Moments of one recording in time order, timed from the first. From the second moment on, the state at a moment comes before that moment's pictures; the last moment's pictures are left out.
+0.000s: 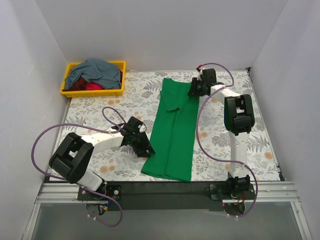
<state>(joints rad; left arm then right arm) -0.61 1.50 0.69 -0.35 0.31 -1.05 0.20 2.26 1.66 -0.16 -0.25 0.23</state>
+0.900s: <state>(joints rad) -0.74 1.30 0.84 -0.62 -0.05 -1.08 0.21 1.66 1.28 -0.38 -0.15 0.23</state>
